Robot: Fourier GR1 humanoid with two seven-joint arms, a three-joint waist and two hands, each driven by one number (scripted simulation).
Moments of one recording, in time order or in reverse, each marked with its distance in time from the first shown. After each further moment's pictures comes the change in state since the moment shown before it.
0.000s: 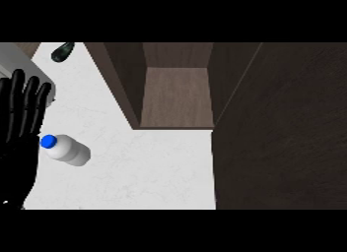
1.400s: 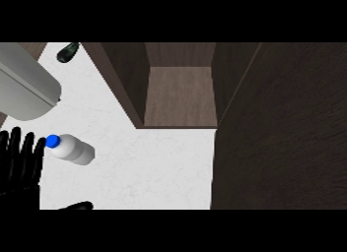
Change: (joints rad) left arm 0.366 -0.089 -0.061 -0.061 0.172 0.285 0.127; right arm 0.442 0.073 0.123 -0.208 -0.307 0.167 0.124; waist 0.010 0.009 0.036
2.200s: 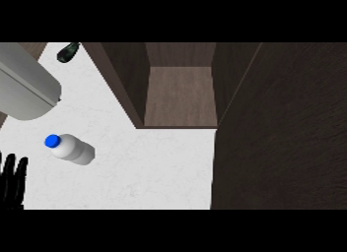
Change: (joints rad) left arm 0.146 0.005 0.100 0.064 0.104 -0.118 -0.199; right arm 0.079 0.013 0.015 0.060 0.049 0.082 -0.138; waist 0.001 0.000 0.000
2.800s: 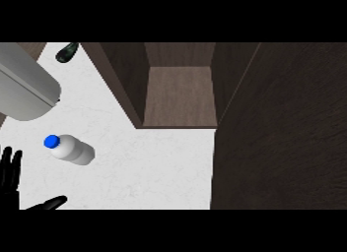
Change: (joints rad) left arm -0.124 0.063 0.161 0.246 0.029 -0.079 -0.073; right arm 0.048 0.003 0.042 0.002 0.032 0.018 -0.057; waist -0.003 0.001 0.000
